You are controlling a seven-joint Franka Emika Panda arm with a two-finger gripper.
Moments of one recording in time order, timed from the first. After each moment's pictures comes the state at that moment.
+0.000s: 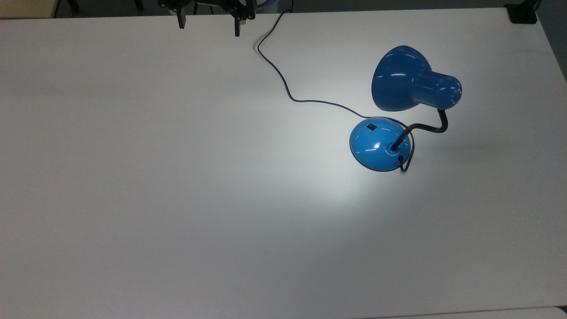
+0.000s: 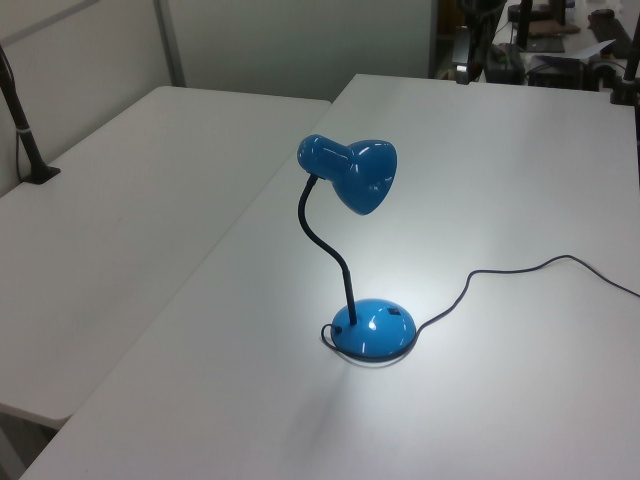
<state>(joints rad) 0.01 0.03 0.00 -1.60 -0.09 1.65 0.09</state>
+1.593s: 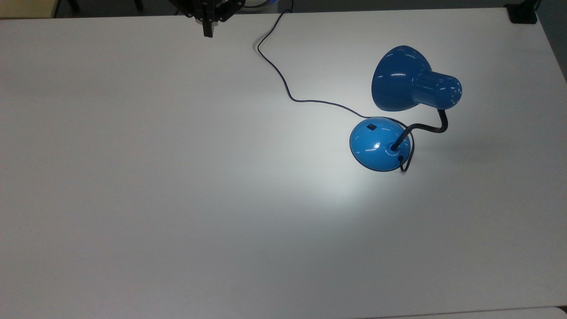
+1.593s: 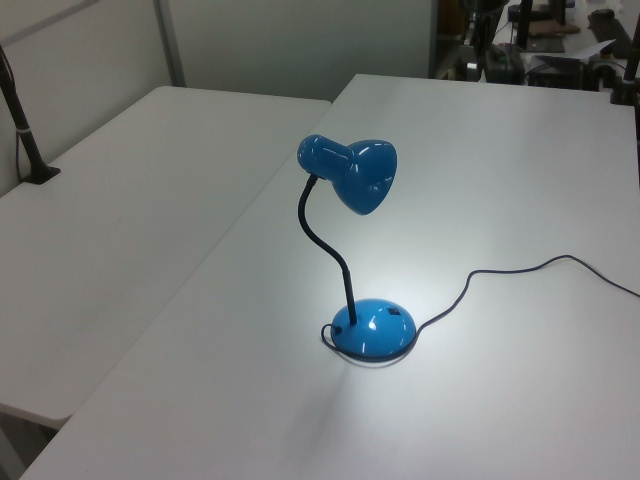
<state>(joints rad) 0.01 0.03 0.00 -1.60 -0.09 1.64 0.07</state>
